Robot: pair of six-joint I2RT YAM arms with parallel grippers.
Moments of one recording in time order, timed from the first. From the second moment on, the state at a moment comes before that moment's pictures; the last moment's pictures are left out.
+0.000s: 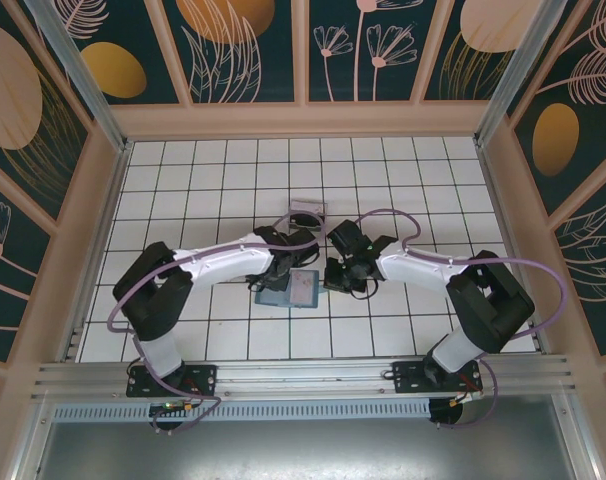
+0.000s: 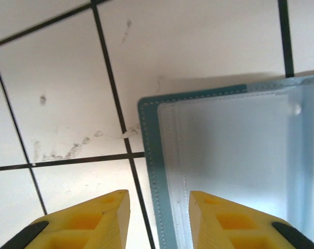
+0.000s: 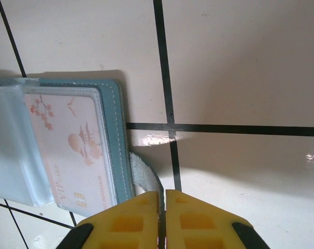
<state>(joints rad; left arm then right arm) -0.91 1.77 1.20 -1.00 -0.36 -0.70 0.75 1.56 0.85 -0.49 -0.23 0.86</state>
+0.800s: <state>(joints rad) -0.86 1.54 1.00 -0.47 0.06 -0.77 0.78 1.49 0.99 -0.67 -0.10 0.87</state>
